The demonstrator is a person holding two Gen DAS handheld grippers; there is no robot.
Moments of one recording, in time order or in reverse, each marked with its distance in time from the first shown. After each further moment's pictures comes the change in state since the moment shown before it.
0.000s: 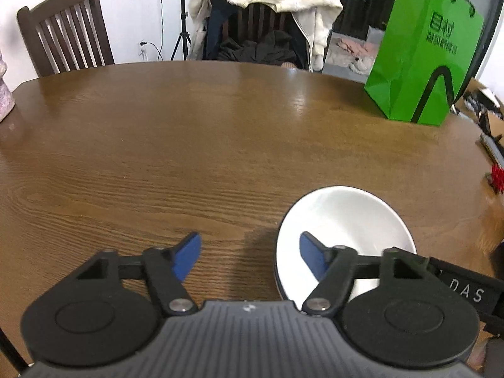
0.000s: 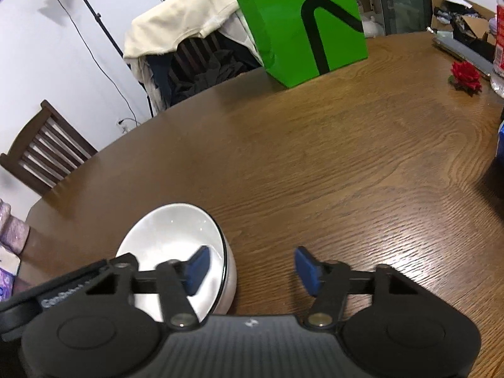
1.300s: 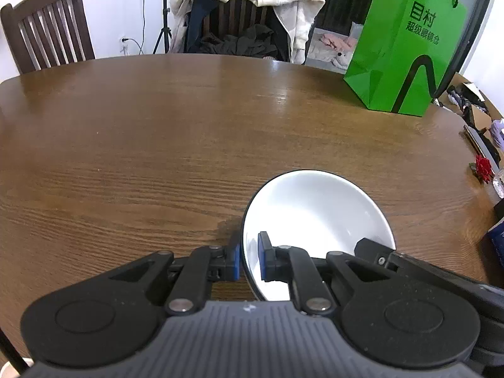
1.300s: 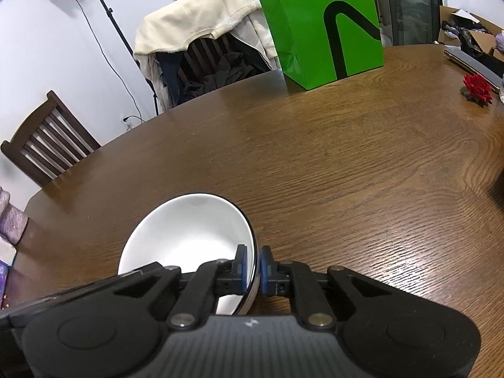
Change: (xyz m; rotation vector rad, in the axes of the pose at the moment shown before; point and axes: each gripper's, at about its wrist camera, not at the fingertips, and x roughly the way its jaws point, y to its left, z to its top) left arm 0.002 -0.008 -0.007 0.018 0.006 -0.070; right arm 0.008 0.020 -0.013 -0.056 -0.039 -0.013
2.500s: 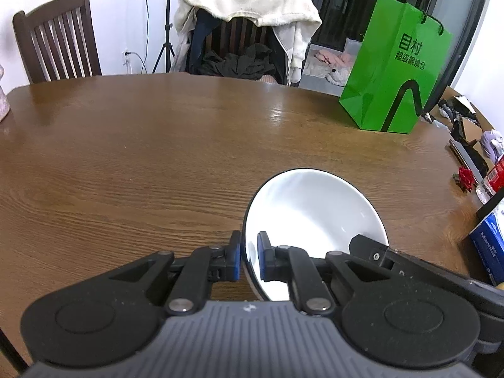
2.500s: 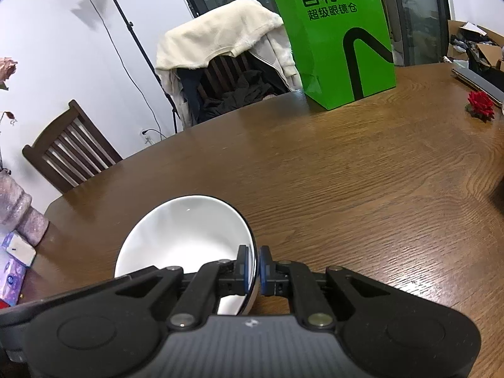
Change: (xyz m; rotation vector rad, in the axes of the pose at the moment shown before) left arm -0.050 0.018 -0.006 -0.002 -0.062 -0.024; right arm -0.034 0.016 -0.007 -0.028 -0.075 0.056
